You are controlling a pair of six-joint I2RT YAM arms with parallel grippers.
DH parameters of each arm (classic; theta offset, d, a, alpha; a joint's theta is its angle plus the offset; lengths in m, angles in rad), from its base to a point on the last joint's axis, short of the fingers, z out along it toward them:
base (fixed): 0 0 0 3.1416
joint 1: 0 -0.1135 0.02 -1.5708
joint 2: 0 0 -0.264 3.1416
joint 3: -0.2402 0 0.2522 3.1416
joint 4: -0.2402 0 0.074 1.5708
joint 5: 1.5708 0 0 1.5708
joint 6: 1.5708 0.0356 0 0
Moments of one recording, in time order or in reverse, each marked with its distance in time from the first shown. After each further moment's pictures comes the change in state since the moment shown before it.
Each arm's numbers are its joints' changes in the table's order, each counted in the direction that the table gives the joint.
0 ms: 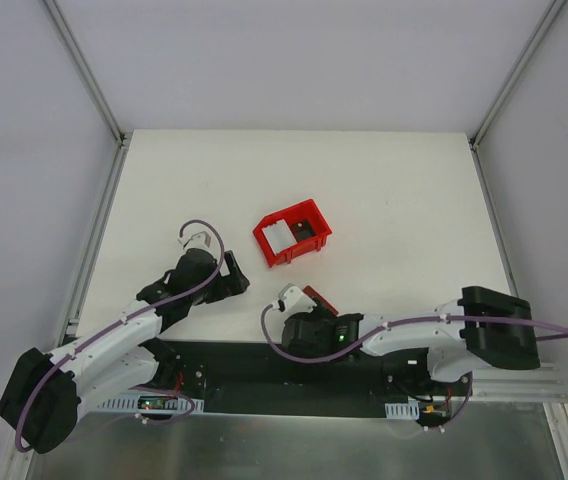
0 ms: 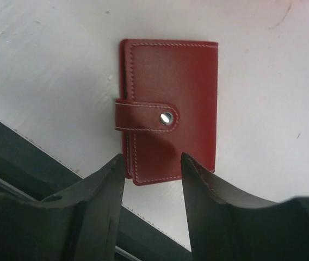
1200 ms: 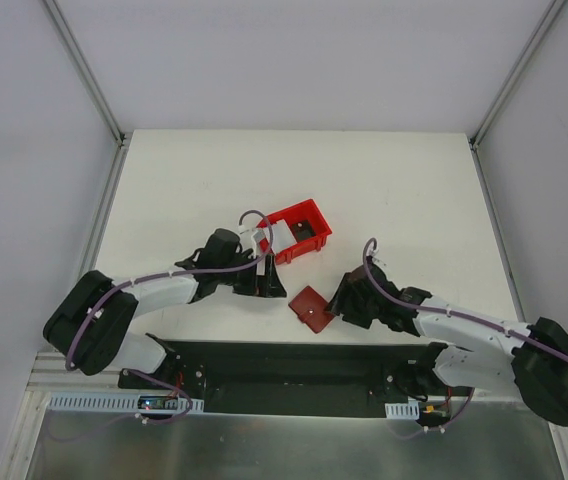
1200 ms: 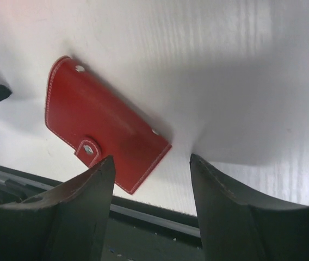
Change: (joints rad) left arm 0.008 -0.471 -0.128 0.328 0.565 0.219; right arm 0.598 0.445 0.325 0.060 -0.594 0.771
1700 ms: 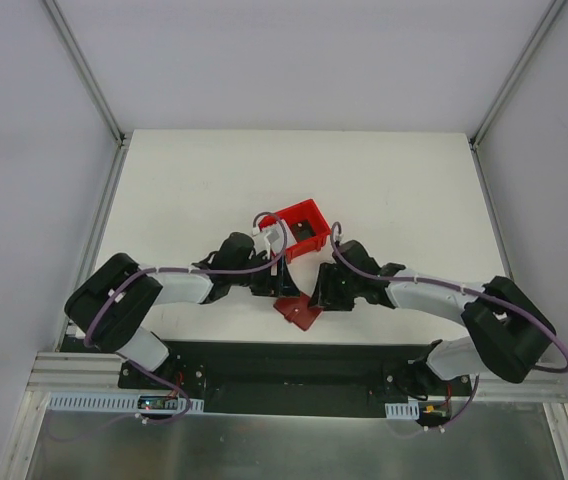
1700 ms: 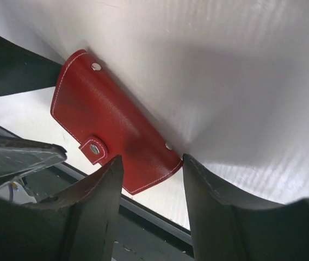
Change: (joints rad) left arm 0.088 -0.186 -0.044 0.238 0.032 -0.114; right arm 0.114 -0.311 -0.162 0.140 -0.292 -0.302
